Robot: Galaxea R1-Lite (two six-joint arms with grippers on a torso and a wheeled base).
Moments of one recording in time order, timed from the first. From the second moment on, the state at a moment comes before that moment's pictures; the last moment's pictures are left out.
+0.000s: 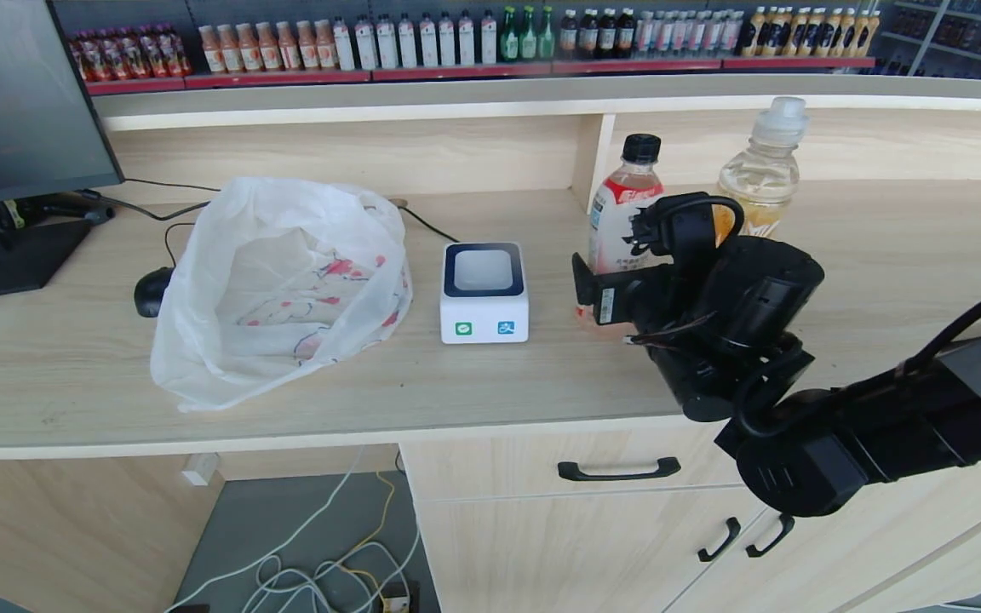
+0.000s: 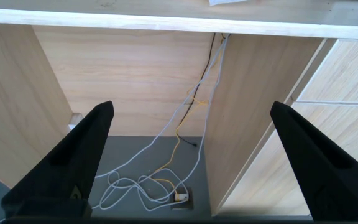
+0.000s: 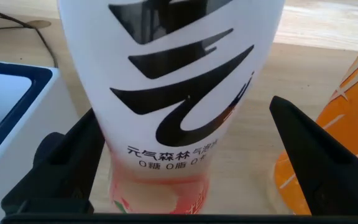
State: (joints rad) left arm 0.00 0.00 0.00 0.00 0.00 0.01; right arm 0.59 2.00 -1.01 -1.21 -0.50 -0.23
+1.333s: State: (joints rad) left arm 0.00 0.00 0.00 0.00 0.00 0.01; right arm 0.58 2.06 -1.10 -1.22 -0.47 -0.23
